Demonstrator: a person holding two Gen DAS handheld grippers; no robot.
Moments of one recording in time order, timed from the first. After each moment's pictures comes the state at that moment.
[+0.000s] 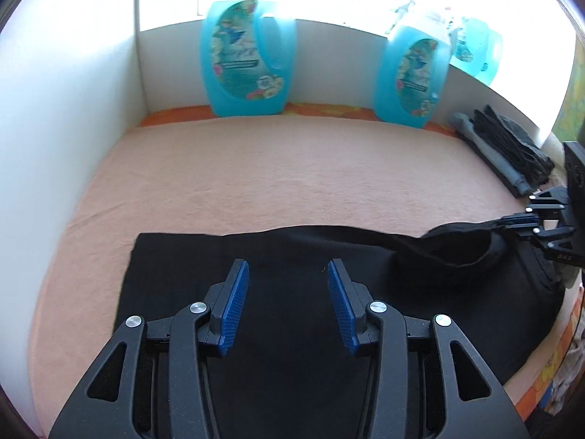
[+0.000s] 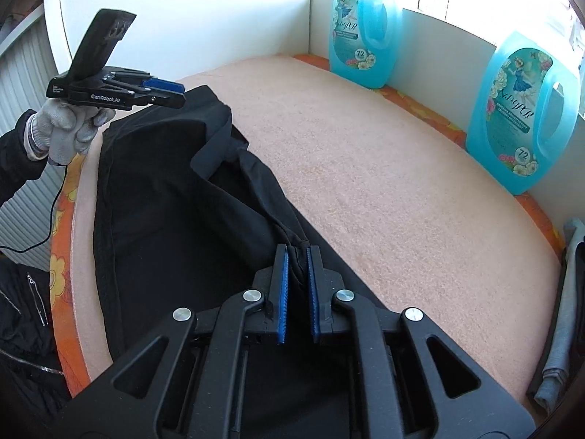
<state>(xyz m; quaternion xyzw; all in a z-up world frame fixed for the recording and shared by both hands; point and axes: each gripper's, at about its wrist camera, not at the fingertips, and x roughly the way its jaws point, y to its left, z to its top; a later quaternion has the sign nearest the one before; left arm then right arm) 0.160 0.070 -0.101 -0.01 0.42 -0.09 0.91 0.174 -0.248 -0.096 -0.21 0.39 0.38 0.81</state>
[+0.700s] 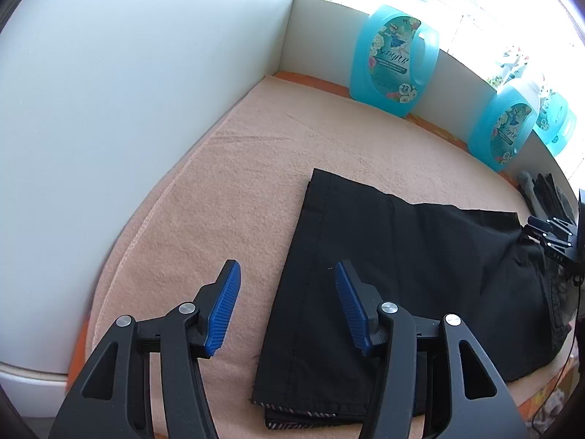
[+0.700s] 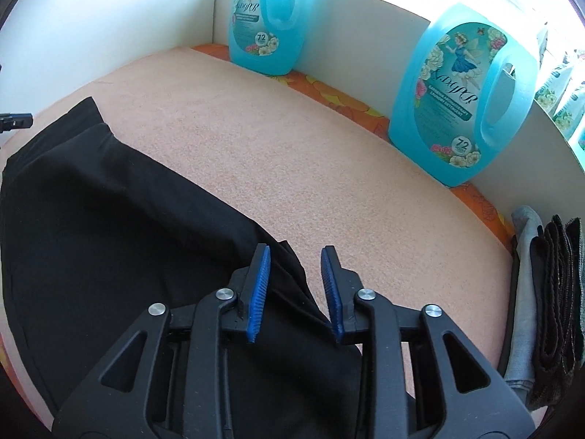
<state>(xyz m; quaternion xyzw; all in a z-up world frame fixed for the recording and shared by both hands) 0.107 0.194 -0.115 -0.13 0.44 0.02 0.89 0.230 -0.243 -0.101 -0.21 0.40 0.23 0.86</state>
